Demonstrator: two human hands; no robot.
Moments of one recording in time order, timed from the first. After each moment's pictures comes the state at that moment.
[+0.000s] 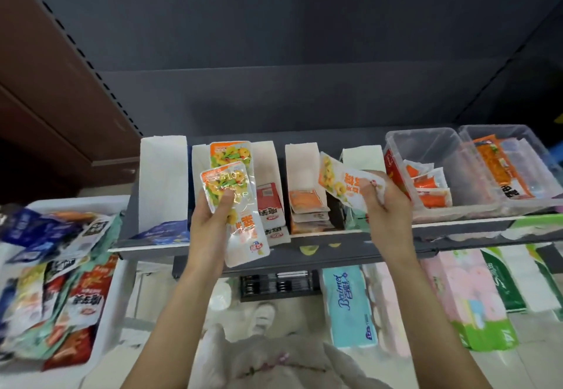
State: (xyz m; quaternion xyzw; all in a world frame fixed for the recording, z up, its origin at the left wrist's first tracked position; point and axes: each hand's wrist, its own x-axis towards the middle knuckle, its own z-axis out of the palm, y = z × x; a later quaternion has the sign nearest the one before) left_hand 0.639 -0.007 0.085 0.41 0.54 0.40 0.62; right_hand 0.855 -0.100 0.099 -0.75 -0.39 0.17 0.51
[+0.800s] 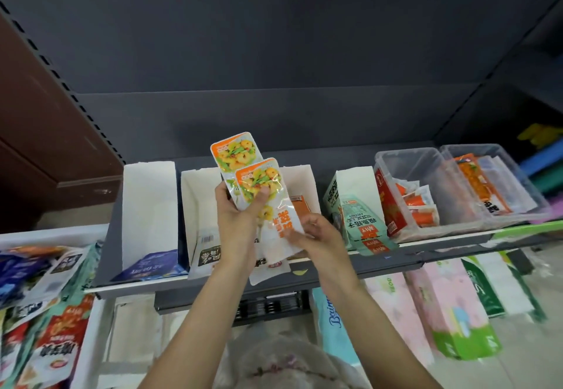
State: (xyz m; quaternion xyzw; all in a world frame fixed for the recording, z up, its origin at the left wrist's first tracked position) left_hand 0.692 0.026 0.091 0.39 0.46 0.44 0.67; right_hand 0.788 -0.061 0.081 -0.64 -0.19 0.47 0.58
